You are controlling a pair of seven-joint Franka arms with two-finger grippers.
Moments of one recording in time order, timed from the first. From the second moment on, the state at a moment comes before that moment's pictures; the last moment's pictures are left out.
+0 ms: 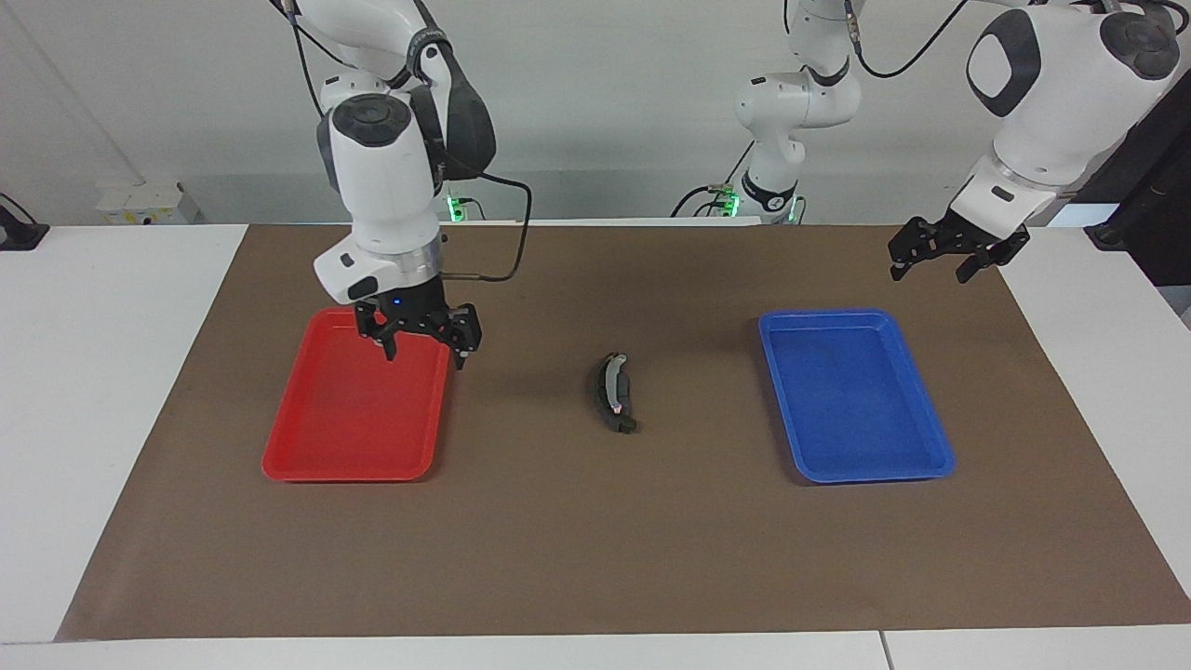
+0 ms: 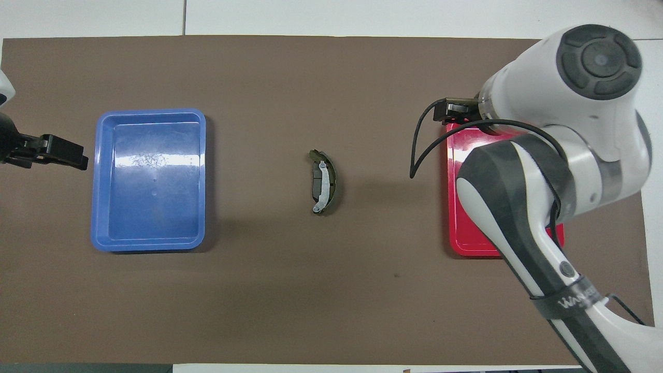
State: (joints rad) left arm -0.01 0.02 -0.03 -1.63 -0.02 1.58 0.08; right arm 0.15 0.14 0.10 -1.67 -0.12 1.92 0.47
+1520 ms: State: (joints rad) left arm -0.01 0.02 -0.03 -1.63 -0.02 1.58 0.08; right arm -0.01 -0.07 -0.01 -1.65 -0.06 1.53 0.14
